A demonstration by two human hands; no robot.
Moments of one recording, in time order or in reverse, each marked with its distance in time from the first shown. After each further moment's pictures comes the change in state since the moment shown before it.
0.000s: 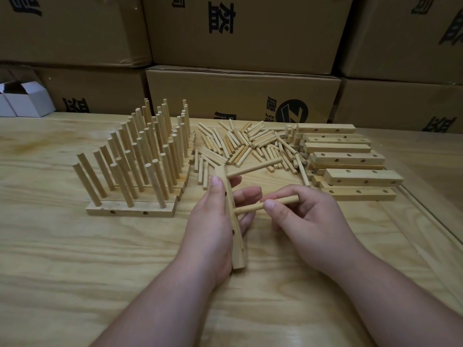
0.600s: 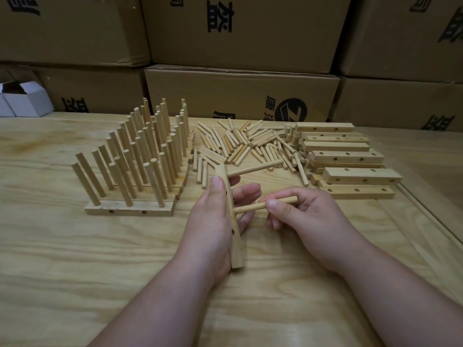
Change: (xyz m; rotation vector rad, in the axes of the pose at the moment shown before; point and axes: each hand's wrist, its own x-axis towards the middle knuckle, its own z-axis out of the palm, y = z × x) left_hand -0.003 0.001 0.001 0.035 -0.033 0.020; right_hand 0.005 0.006 -0.010 0.159 -0.079 0.151
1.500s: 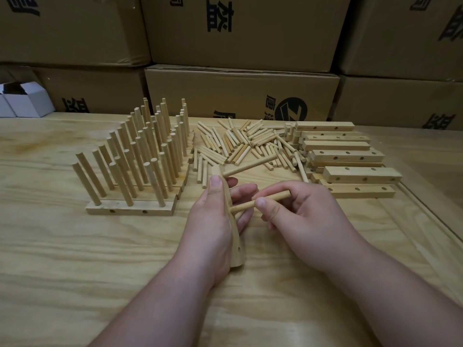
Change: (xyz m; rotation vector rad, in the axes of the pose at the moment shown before) left_hand 0.001 0.002 0.002 -0.052 0.060 -0.027; right_hand -0.006 -0.018 0.016 -0.291 0.072 -0.126
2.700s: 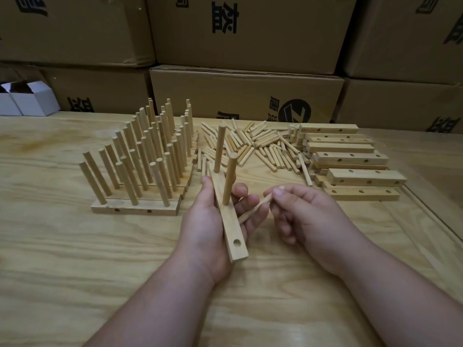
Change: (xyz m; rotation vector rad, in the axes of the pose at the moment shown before) left_hand -0.006 0.012 -0.002 -0.376 -0.071 -0.154; right_hand 0.007 0.014 0.000 0.441 -0.054 0.301
